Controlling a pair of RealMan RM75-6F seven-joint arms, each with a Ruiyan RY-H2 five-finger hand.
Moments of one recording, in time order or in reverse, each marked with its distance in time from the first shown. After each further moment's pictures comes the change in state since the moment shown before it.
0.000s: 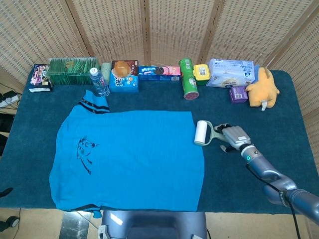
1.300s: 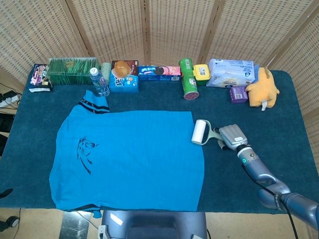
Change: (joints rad) left arm 0.010 0.004 0.006 0.002 0.027 0.011 -0.017; right arm -0.029 -0.042 0.012 -0.029 0.056 0.139 -0.191
